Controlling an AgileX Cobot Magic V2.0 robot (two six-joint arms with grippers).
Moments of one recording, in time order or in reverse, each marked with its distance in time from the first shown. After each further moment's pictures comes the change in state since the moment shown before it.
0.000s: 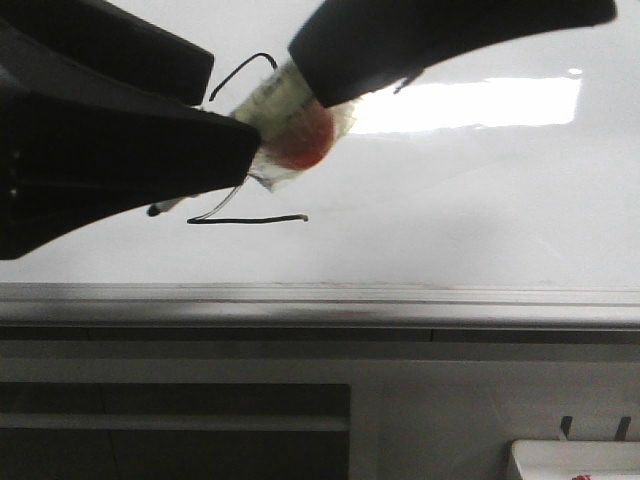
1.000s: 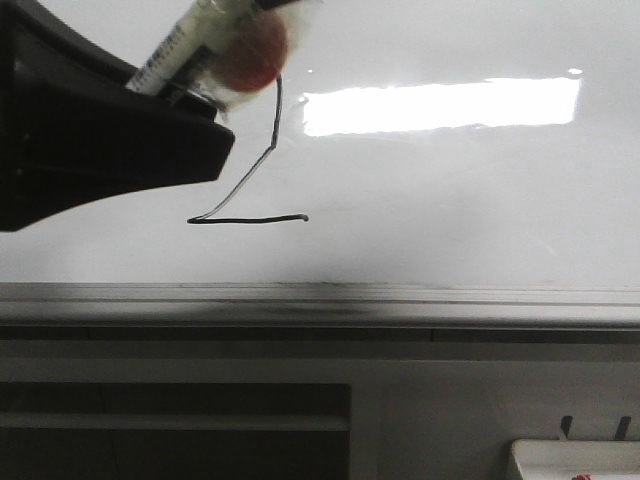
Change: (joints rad) left arm -0.001 0.007 -0.007 -0.174 0.064 0.008; right arm 0.018 -0.002 -0.045 0.012 -0.121 -0.002
